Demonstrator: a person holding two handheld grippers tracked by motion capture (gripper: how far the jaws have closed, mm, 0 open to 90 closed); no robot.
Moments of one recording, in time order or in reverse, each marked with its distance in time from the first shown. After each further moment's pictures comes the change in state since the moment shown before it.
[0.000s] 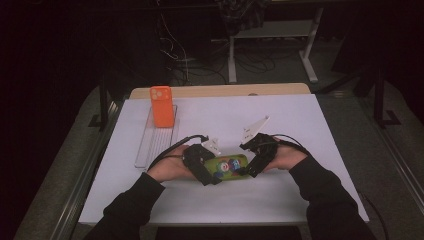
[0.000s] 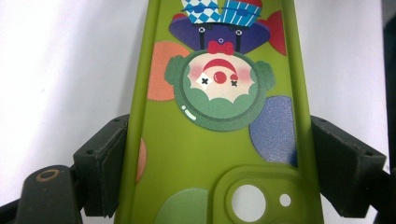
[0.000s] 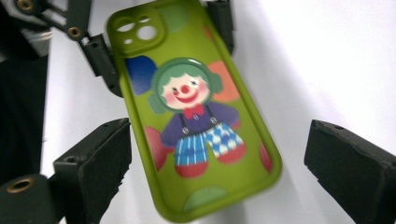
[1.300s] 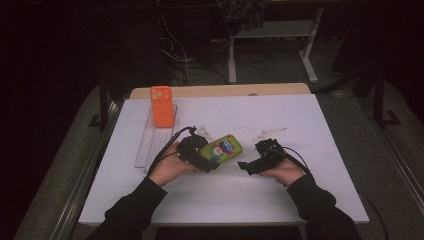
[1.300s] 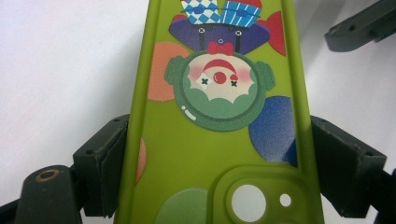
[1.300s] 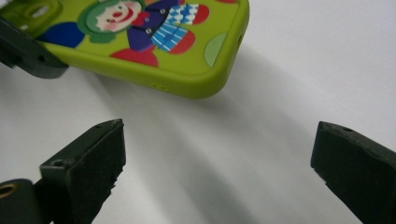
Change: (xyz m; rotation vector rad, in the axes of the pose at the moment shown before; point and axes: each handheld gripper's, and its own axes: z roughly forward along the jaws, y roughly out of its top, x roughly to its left) left arm 0.016 -0.005 -0.014 -0.045 0.176 -0.243; right arm 0.007 -0.041 0.017 -0.147 -0.262 0.425
